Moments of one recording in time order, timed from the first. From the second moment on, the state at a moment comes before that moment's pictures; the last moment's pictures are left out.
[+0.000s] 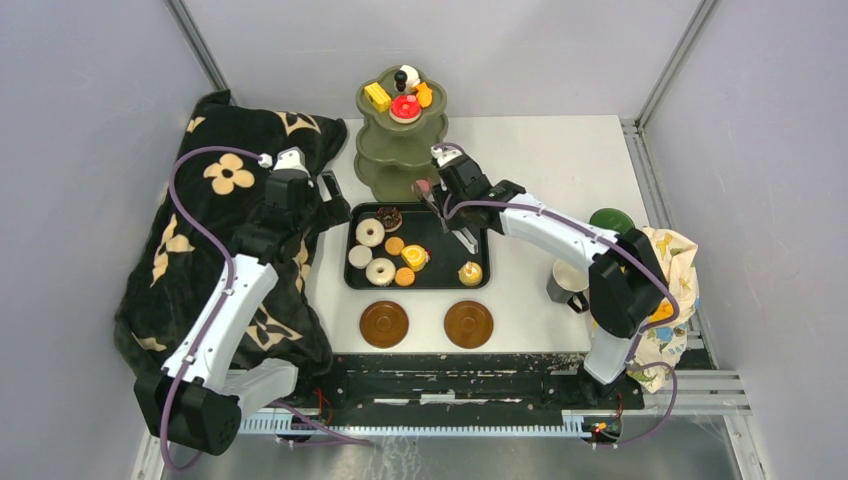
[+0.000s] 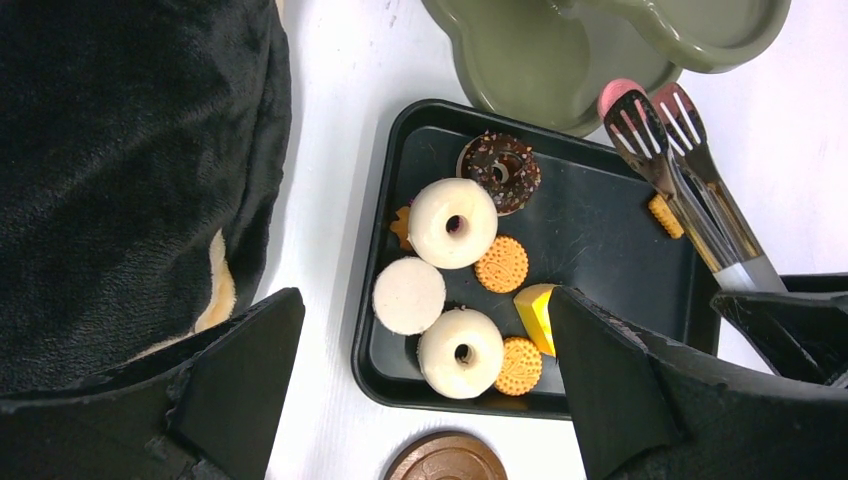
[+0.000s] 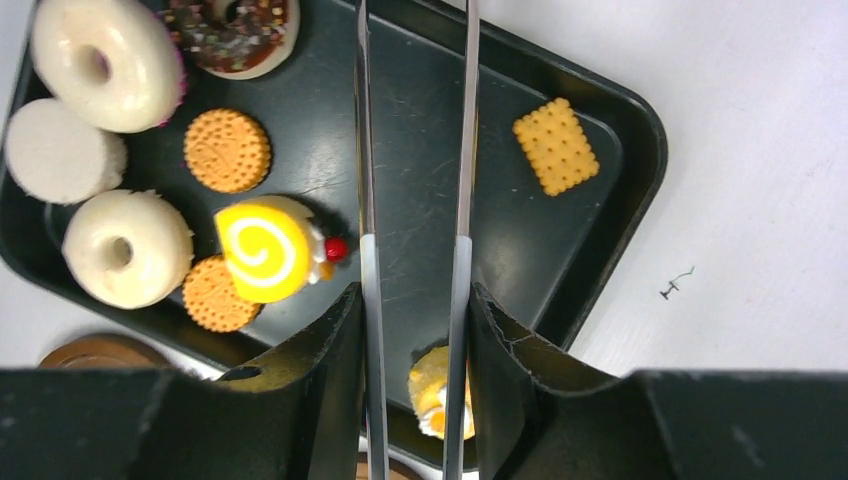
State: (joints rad) left arm -0.25 1.07 1.02 -0.57 -0.19 -0.46; right arm 0.72 1.77 1.42 -0.49 0.16 0.26
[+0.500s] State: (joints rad) left arm -0.23 1.15 1.02 -0.54 -0.22 -0.46; right arm 0.59 1.97 1.58 -0.45 0.15 0.25
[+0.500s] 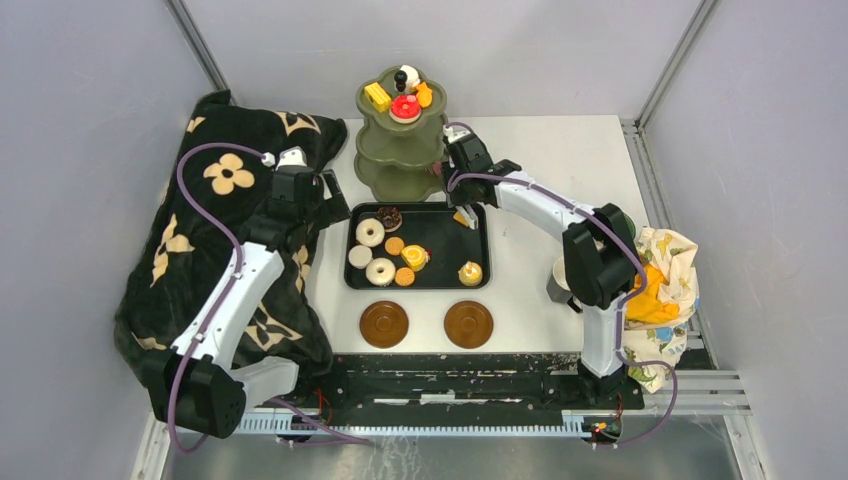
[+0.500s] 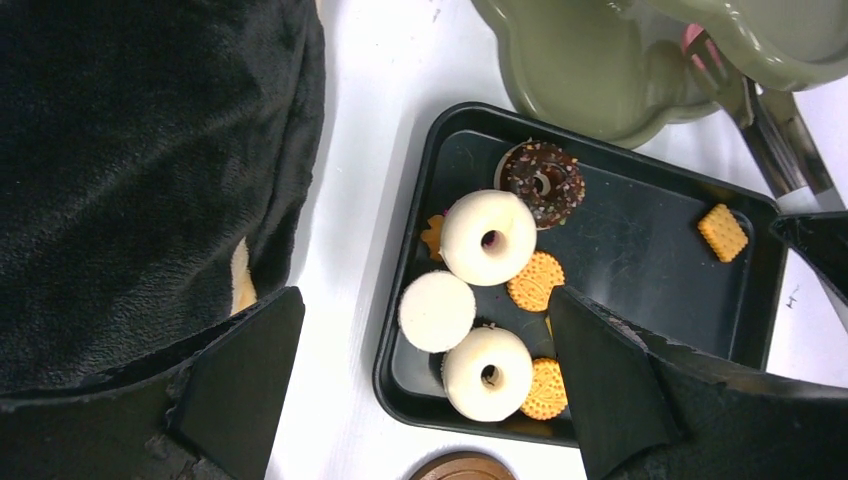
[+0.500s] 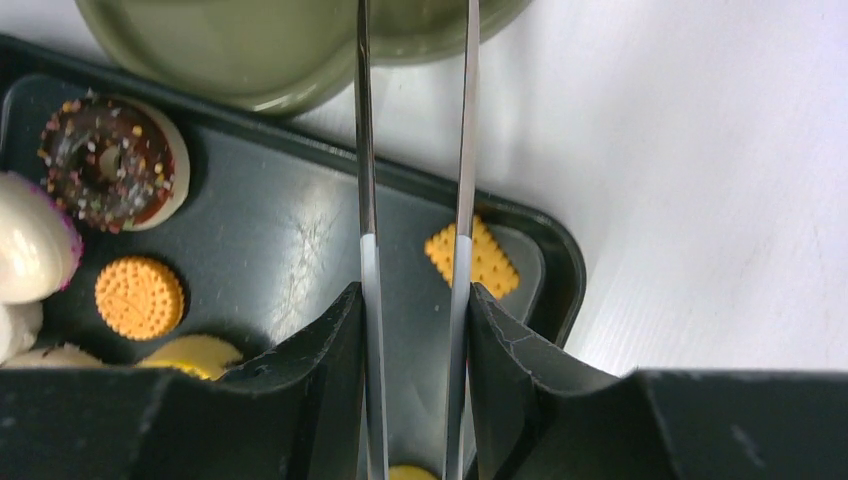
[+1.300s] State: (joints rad) left arm -0.17 1.19 1.03 -0.52 -0.23 -0.44; right arm 0.57 2.30 1.91 -0.35 0.10 0.21
